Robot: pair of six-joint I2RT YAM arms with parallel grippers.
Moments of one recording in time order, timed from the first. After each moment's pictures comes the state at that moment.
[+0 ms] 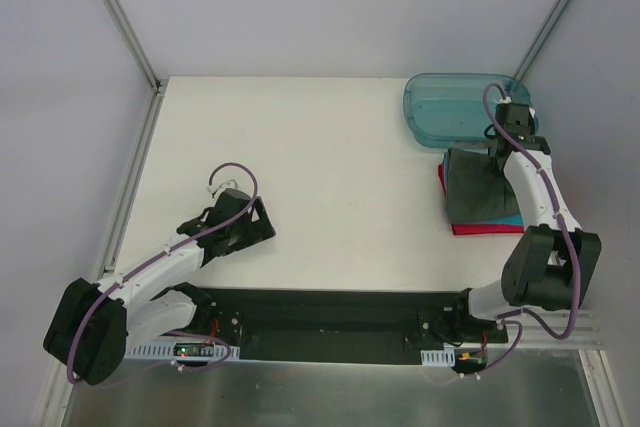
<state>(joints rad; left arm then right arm) -0.51 1.01 0.44 -0.40 -0.12 -0.84 -0.09 1.44 1.22 -0.75 0.50 0.00</state>
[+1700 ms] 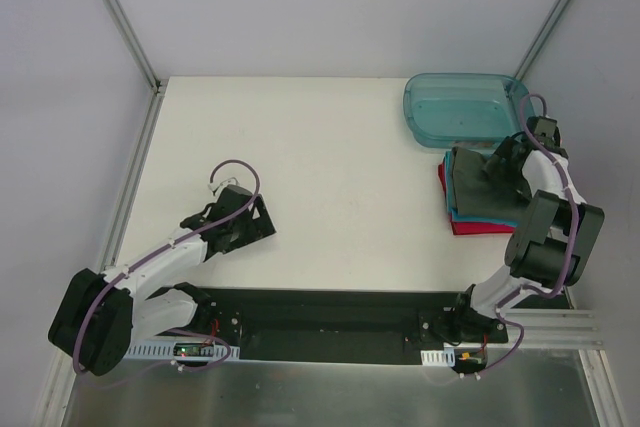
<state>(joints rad) -0.49 1.07 0.47 -0.39 -0.11 -0.83 -0.33 1.63 1.16 -0.60 0.15 0.31</state>
